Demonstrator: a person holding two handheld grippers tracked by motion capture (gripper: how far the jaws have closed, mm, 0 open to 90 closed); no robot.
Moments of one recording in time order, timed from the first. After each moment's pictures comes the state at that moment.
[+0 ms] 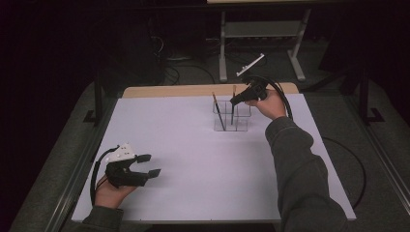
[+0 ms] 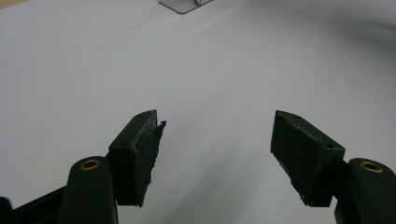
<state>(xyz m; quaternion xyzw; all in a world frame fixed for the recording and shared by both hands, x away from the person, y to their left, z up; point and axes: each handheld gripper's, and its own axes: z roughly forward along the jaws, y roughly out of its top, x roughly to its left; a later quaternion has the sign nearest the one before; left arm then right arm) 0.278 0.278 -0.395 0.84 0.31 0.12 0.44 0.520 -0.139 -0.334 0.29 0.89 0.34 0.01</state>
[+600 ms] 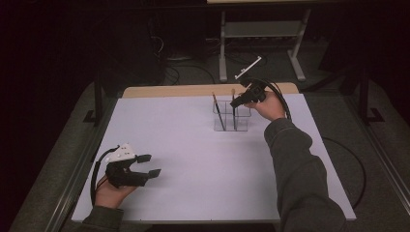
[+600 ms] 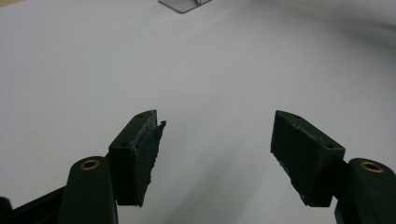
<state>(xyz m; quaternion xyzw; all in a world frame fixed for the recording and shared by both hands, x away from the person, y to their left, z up) 0.279 0.279 -0.396 0.84 0.31 0.11 0.44 0.522 -0.135 -0.343 0.31 0.90 0.31 0.01</state>
